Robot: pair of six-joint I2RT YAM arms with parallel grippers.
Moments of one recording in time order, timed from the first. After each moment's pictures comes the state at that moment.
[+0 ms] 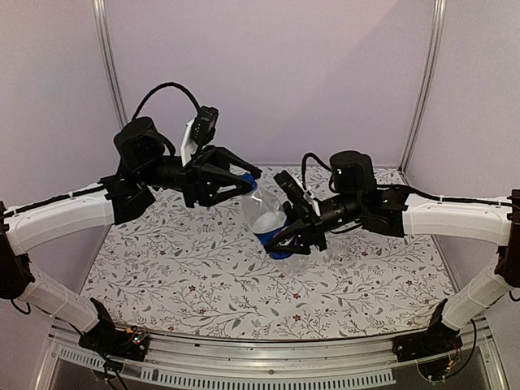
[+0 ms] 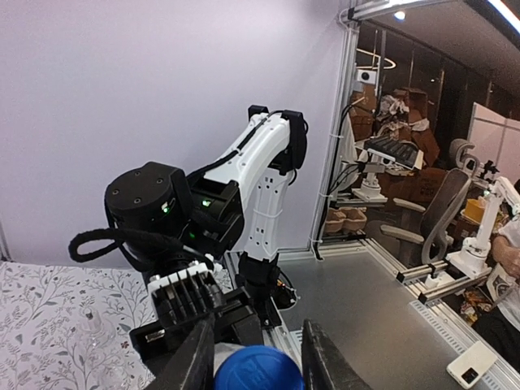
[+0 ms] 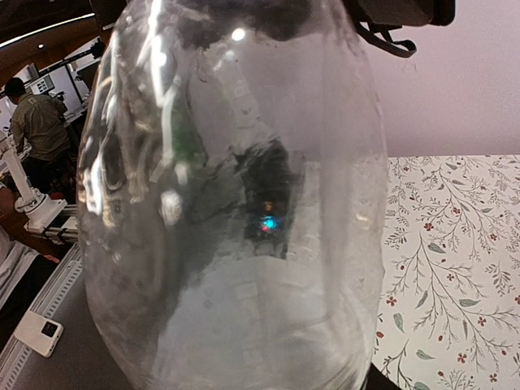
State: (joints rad) left arm -0.78 1.35 1.08 0.48 1.02 -0.29; right arm 0.90 1.49 1.07 0.10 -0.94 -0.04
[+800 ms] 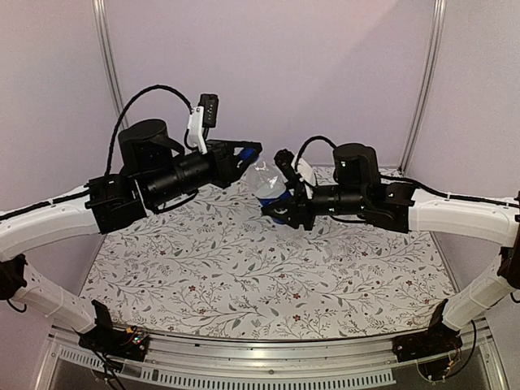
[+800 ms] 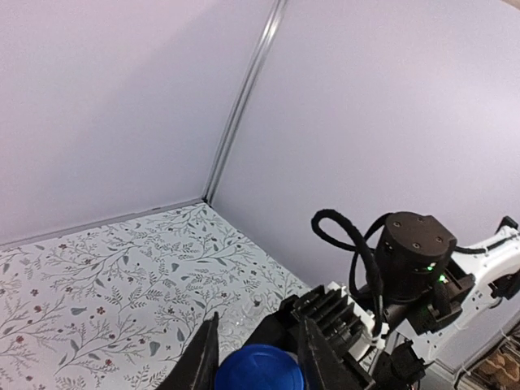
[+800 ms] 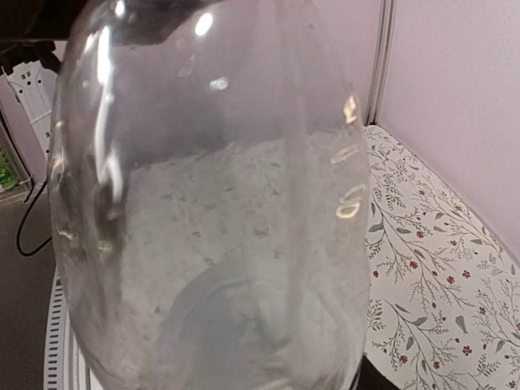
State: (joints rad) left arm -0.99 1.27 1.14 0.14 -0.03 -0.38; right arm 0.90 1.47 1.11 0.05 -0.36 -0.08
